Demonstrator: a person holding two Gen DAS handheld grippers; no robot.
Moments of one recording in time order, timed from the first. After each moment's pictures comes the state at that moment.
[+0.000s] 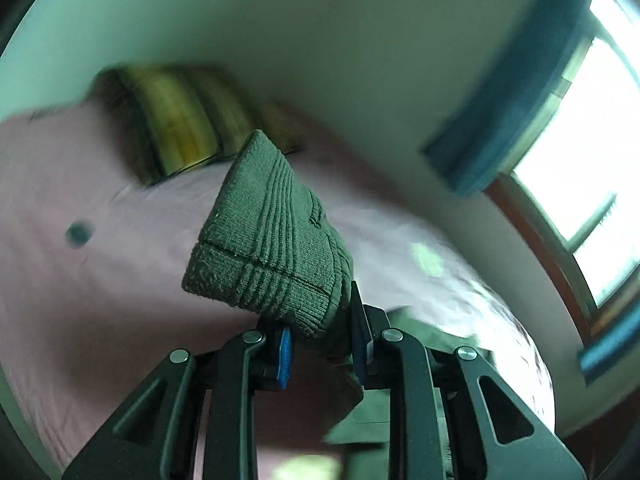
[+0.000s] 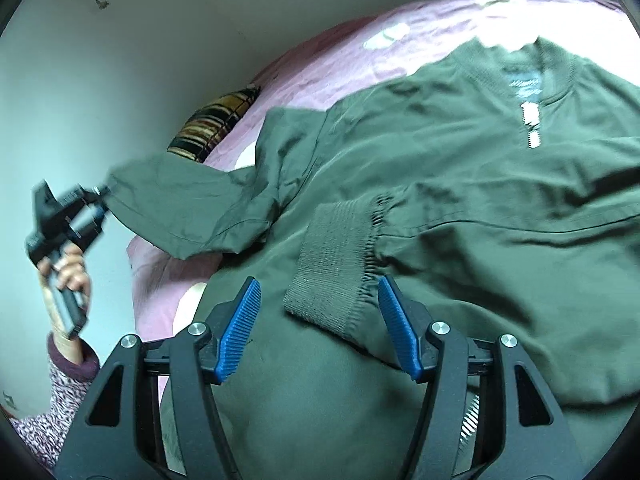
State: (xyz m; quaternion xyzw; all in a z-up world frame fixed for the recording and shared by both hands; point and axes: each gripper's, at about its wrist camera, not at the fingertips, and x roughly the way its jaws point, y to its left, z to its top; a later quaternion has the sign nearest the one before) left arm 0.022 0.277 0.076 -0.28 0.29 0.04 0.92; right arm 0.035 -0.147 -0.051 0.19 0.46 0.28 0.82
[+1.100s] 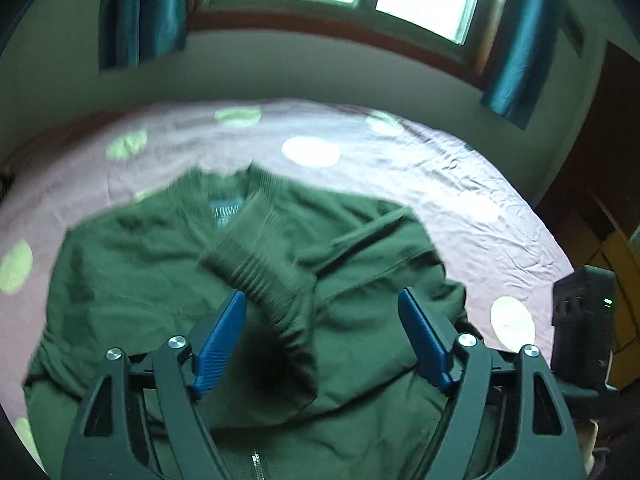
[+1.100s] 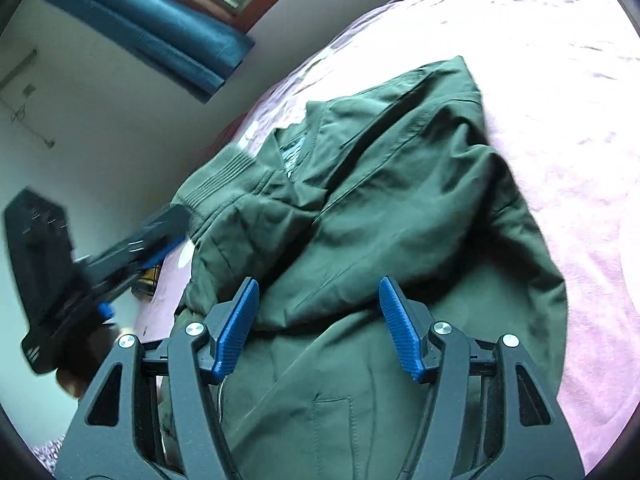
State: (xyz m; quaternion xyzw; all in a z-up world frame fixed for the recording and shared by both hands) left arm 0.029 -0.176 0.018 0.03 0.37 -0.25 0.89; right arm -0.036 -0.372 -0.061 0.34 0.41 0.13 0.84
